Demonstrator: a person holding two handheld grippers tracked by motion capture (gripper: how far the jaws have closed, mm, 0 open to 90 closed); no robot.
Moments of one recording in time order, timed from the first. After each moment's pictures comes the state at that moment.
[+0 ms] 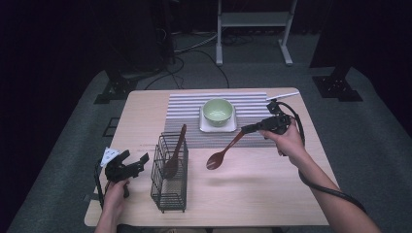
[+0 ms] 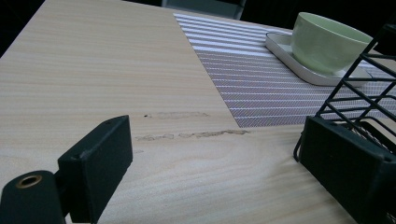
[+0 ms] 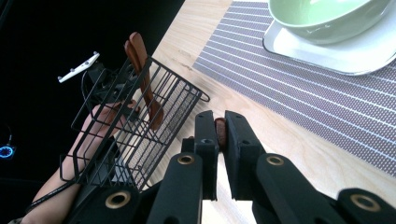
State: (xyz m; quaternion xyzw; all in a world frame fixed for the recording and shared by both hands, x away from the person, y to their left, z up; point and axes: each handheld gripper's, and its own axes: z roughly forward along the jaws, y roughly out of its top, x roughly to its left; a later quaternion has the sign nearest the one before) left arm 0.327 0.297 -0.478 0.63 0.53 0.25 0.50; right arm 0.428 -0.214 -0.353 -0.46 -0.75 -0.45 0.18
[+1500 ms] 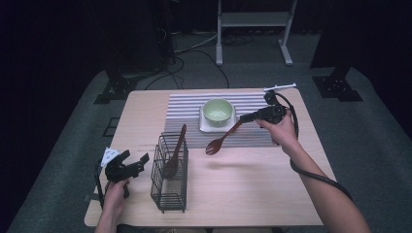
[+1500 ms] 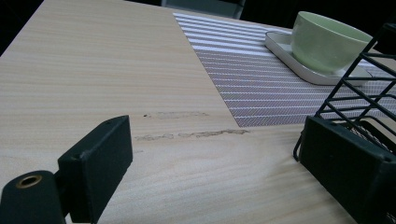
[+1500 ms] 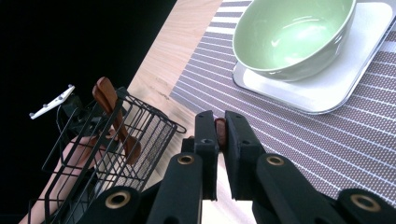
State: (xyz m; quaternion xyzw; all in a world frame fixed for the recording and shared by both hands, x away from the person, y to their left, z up) left arm 0.328 0.296 -0.478 0.63 0.53 0.25 0.50; right arm 0.464 -0.210 -0.354 -0.49 -0.73 -0.45 0.14
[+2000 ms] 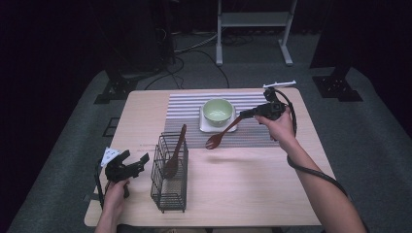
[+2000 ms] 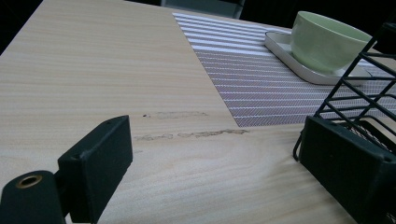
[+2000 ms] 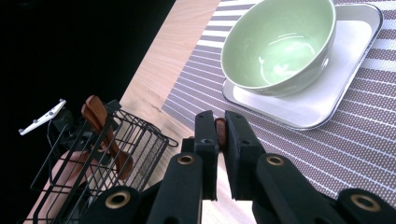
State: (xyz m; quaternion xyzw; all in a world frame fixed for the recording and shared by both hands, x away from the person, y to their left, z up) left arm 0.328 0.297 -0.478 0.63 0.53 0.25 0.50; right arm 0.476 -0.210 -0.355 -0.50 -0.72 -0.46 0.13
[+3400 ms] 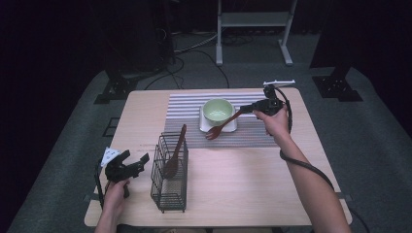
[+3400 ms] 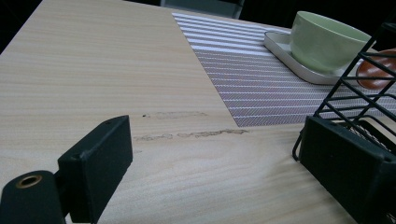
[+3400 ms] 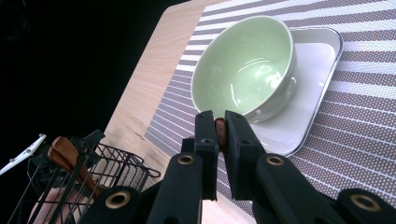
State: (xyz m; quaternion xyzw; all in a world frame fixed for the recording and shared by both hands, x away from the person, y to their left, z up) left arm 0.328 0.297 -0.478 0.63 0.53 0.25 0.50; right arm 0.505 -0.215 -0.371 -0.54 -0.69 -0.47 0.12
